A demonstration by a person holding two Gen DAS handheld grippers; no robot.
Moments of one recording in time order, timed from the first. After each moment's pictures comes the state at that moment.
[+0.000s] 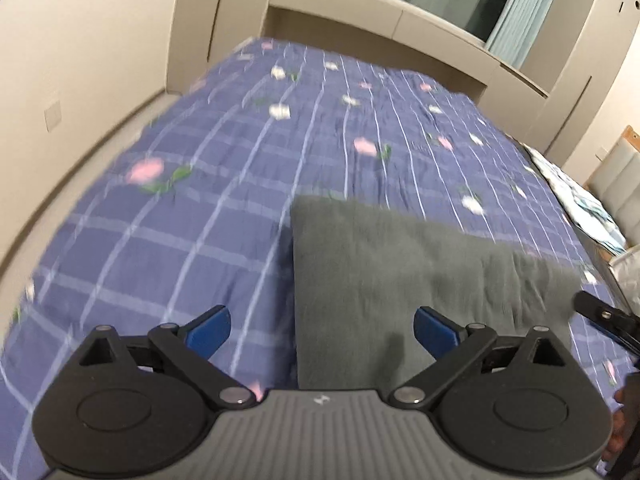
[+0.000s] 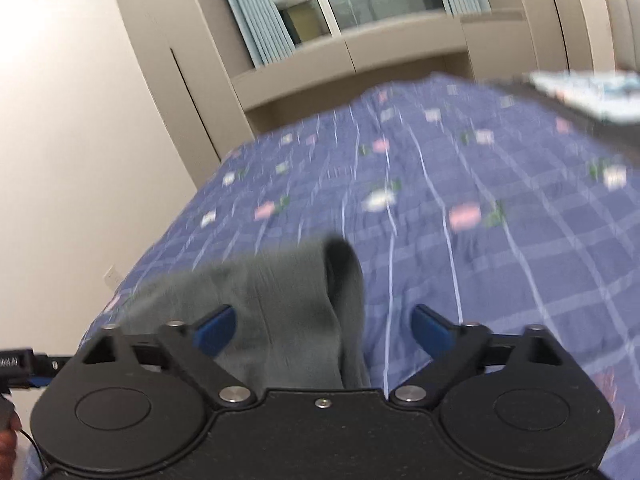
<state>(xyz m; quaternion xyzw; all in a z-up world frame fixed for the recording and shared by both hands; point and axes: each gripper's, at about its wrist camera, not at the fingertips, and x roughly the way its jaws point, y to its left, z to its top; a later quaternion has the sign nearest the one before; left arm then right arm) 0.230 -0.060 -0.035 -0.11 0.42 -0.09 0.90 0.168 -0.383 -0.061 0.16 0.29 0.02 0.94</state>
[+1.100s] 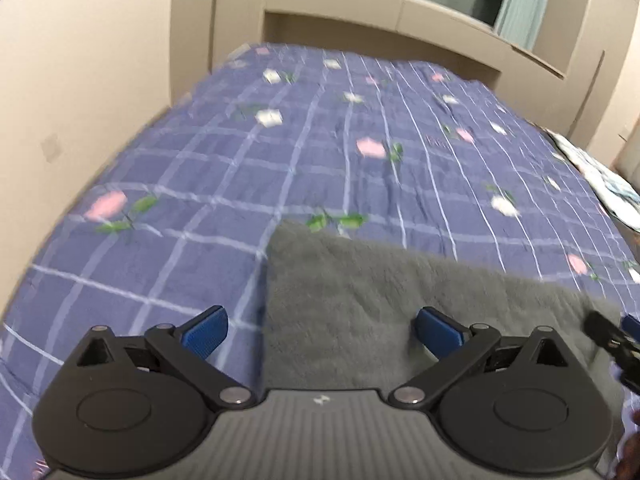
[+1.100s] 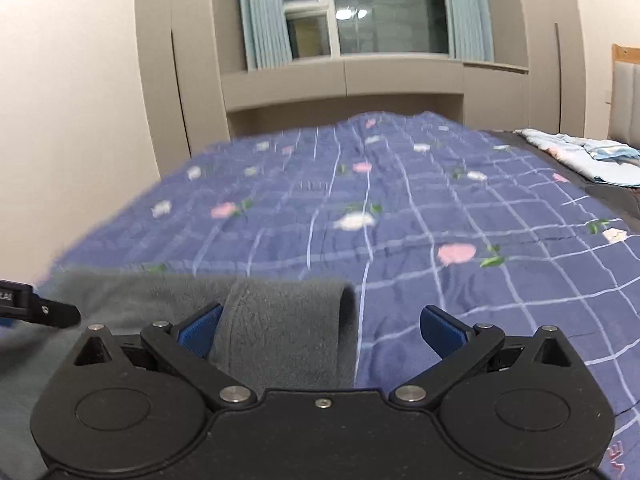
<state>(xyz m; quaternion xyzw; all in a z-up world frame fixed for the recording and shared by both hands) 0.285 -0.111 -0.064 -0.06 0.41 -0.06 0.91 0.208 -0.372 -0.106 0.07 0.26 -0.03 0.96</state>
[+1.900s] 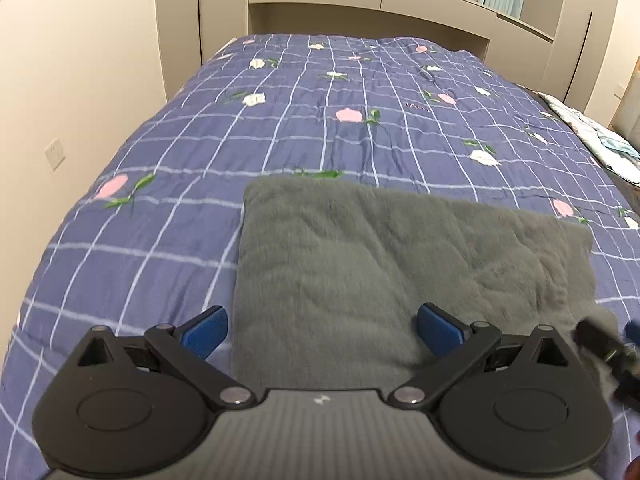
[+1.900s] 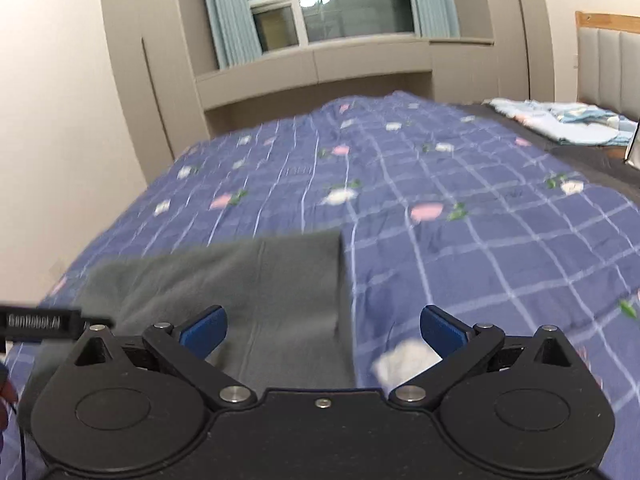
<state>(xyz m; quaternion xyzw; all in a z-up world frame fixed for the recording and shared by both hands) 0.233 -0.139 -0.064 -0.02 0.44 -0.06 0.89 0.148 -0.348 -0.089 0.11 0.30 -0.06 0.95</state>
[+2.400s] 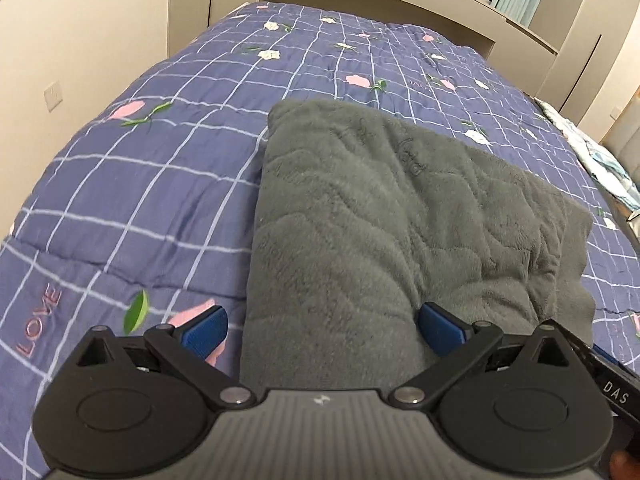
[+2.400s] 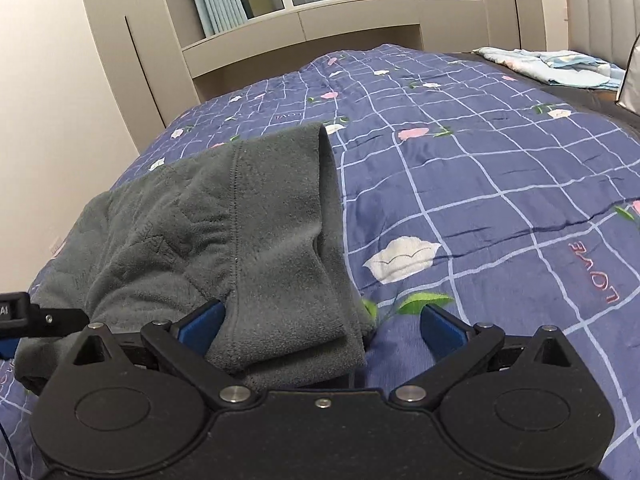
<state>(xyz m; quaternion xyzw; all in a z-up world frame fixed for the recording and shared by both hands) 0.193 -0.108 -0.081 -0.09 0.47 -0.08 0.87 0.118 -0.345 -0.122 0.14 0.35 -0.06 0.92</state>
